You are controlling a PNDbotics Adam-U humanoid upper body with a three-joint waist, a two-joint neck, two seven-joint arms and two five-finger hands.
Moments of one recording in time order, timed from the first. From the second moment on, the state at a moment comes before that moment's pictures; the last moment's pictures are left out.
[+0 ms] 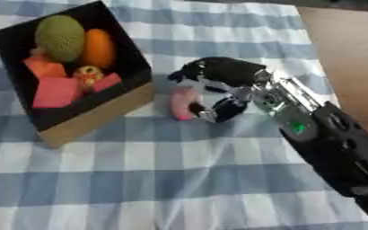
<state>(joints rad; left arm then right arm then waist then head) -0.52 0.32 -0.14 -1.98 -0.21 -0.25 0.52 -0.63 -0.50 0.35 -1.59 0.85 -0.21 0.46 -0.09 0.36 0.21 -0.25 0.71</state>
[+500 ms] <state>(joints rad) -0.52 0.32 -0.14 -1.98 -0.21 -0.25 0.52 -0.63 -0.48 0.34 -1.54 0.87 -0.25 0.45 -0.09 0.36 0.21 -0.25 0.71</state>
